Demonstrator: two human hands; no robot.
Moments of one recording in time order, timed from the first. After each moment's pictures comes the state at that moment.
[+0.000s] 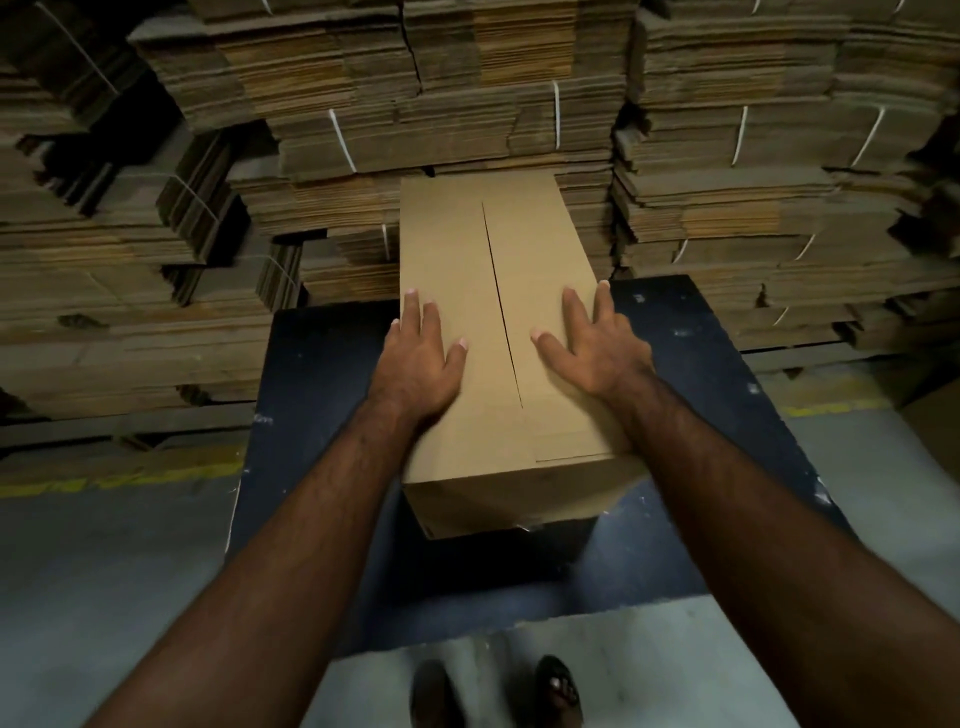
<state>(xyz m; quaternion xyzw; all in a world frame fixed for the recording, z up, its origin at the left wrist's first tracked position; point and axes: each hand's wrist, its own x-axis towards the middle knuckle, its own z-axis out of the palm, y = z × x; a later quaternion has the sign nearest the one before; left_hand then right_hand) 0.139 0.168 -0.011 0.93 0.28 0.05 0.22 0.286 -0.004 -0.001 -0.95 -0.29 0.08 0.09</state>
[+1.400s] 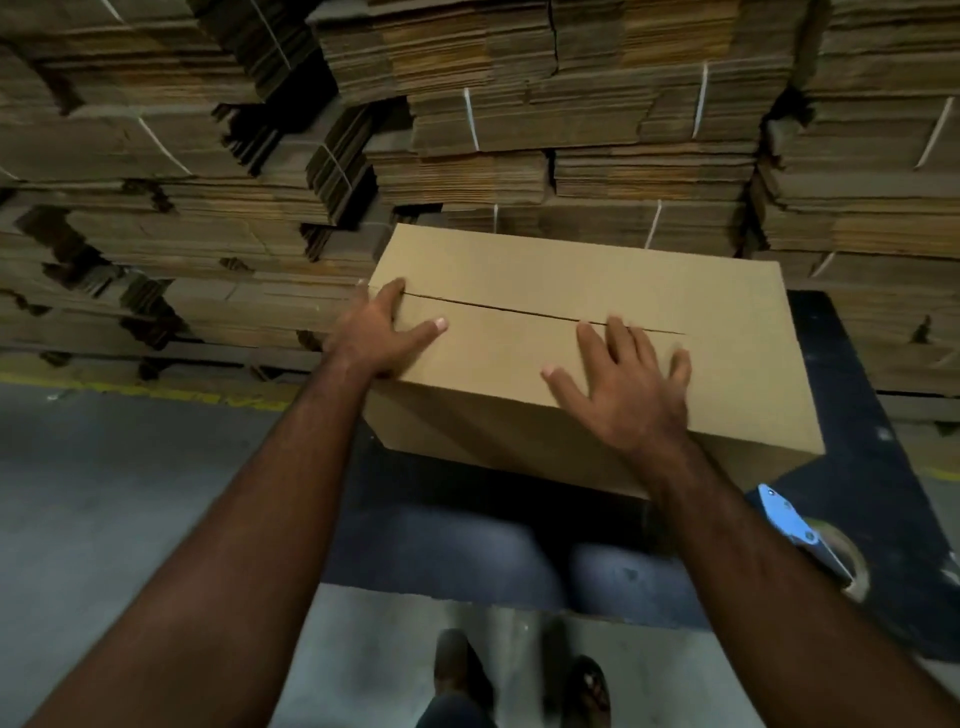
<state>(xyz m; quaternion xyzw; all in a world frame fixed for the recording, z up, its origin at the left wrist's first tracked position) 0.046 0.259 0.013 0.83 0.50 0.02 0.25 0.211 0.014 -0.007 -0.91 -0.41 0.03 0.07</state>
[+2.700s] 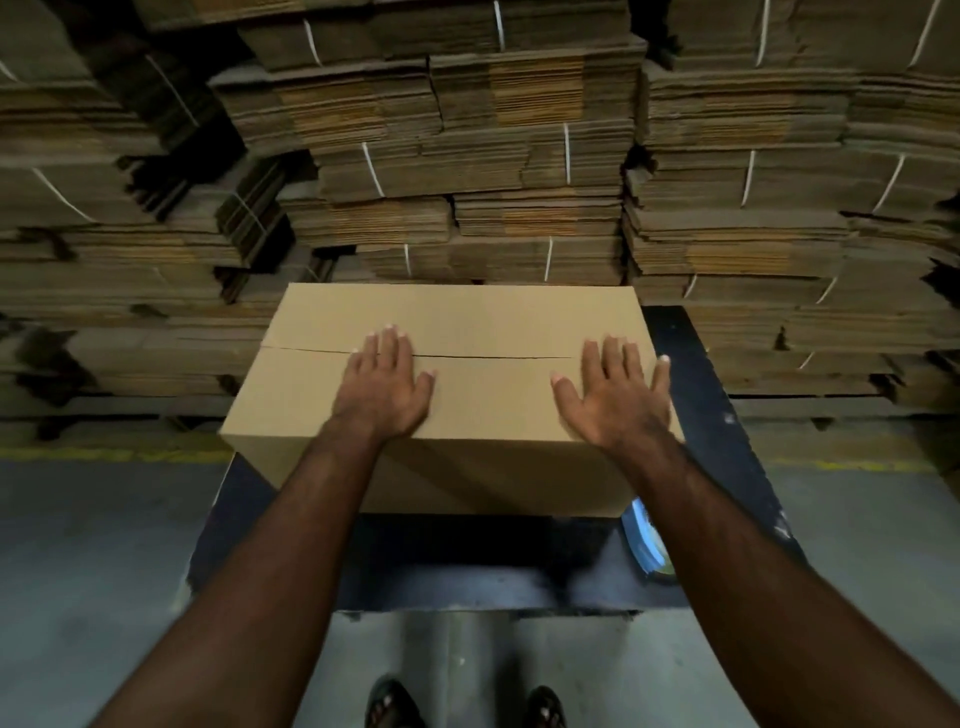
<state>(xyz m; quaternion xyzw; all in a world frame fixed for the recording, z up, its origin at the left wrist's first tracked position) 0.117 0.104 -0.007 0.94 0.33 -0.03 0.05 0.290 -0.113 -0.007 -0.94 -0.33 0.04 0.02</state>
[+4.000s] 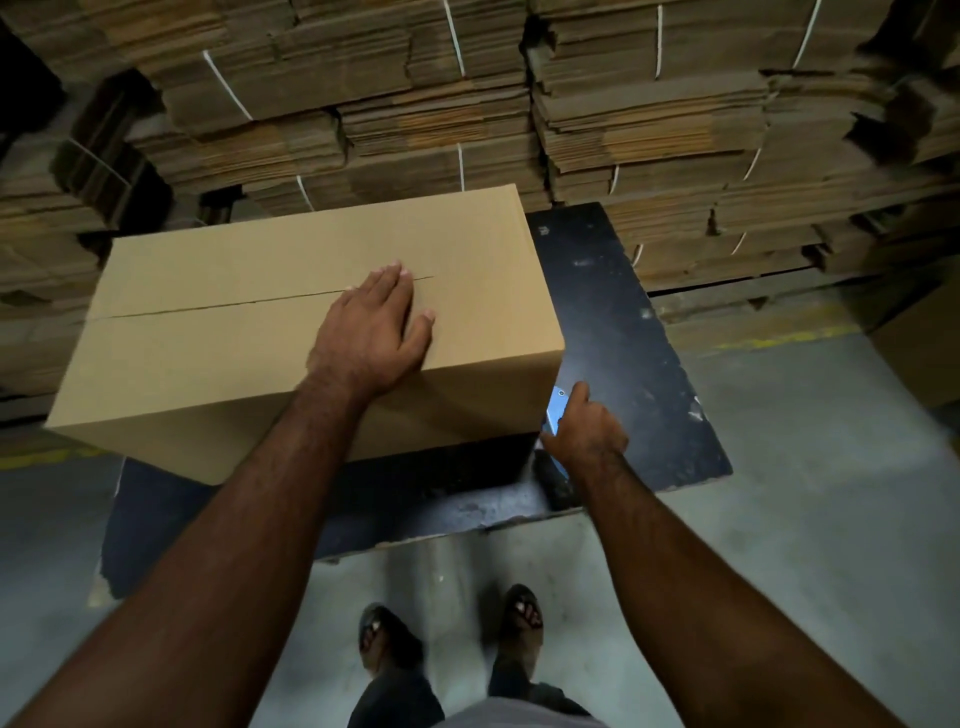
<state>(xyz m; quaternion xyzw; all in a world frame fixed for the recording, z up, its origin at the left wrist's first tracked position) 0.192 0.003 -0.009 0.98 0.19 0.05 0.06 0.290 -0.228 -0.135 -0.97 -0.13 0.17 0.08</state>
